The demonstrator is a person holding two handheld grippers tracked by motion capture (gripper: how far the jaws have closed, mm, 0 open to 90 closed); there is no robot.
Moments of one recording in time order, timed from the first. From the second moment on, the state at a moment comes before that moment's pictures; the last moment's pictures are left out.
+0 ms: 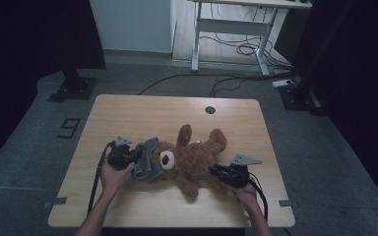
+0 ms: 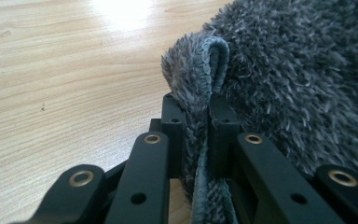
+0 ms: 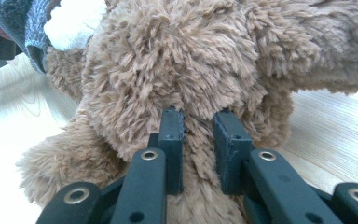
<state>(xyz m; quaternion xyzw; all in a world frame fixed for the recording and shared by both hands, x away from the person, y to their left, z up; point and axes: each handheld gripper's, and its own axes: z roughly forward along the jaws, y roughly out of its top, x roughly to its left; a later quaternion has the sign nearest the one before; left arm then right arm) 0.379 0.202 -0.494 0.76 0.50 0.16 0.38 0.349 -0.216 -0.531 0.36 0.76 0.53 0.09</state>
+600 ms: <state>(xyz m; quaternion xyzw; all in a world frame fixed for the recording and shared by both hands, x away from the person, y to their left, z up) 0.359 0.032 -0.403 0.79 0.32 0.06 0.53 0.349 -0.216 -0.531 0.36 0.76 0.53 0.09</state>
